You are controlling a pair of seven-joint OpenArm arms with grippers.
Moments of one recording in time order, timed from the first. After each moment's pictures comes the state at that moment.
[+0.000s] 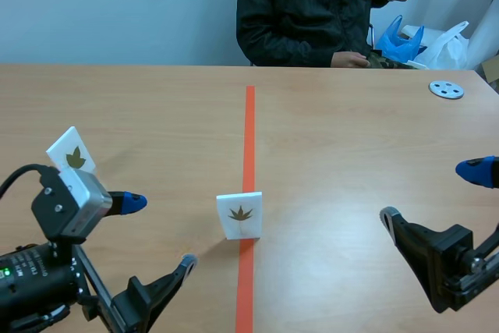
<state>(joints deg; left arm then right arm) 22.7 -28.7 14.1 89.1 -3.4 -26.5 -16.6 -44.7 29.0 13.0 114.7 16.4 24.2 -1.1</state>
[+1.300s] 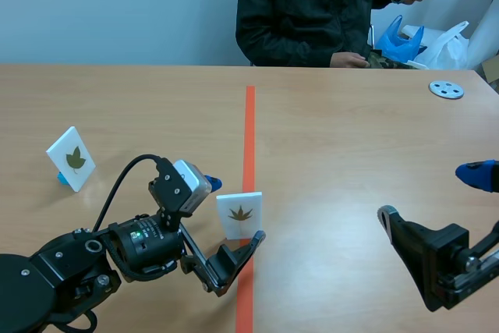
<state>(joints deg) -5.0 -16.8 34.0 55.5 2.5 -22.1 -30.6 -44.7 26.5 13.0 114.7 16.4 24.0 -1.0</state>
